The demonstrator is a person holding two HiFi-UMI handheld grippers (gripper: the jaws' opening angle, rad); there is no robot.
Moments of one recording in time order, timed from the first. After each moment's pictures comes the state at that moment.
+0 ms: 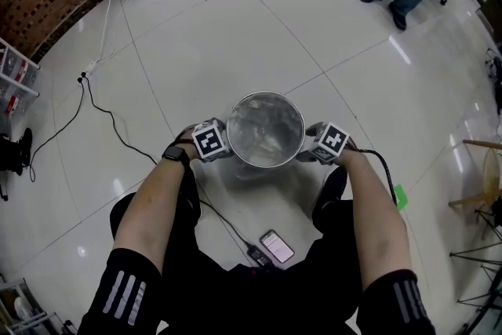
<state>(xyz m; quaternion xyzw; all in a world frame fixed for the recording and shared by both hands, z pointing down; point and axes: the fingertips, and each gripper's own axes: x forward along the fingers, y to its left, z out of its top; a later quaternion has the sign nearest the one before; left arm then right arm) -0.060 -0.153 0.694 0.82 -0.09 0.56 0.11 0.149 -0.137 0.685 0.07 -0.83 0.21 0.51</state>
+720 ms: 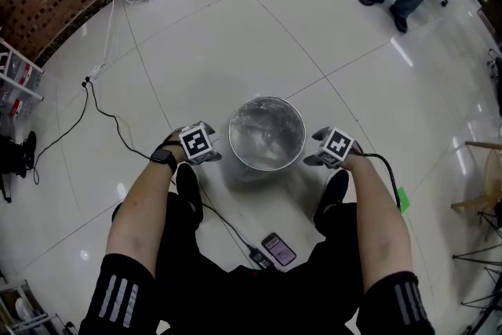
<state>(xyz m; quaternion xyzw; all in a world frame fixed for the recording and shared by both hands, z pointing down) -0.113 -0.147 0.683 0.78 -0.10 0.60 0.14 0.177 -0.141 0.691 0.09 -0.82 0.19 0.53</state>
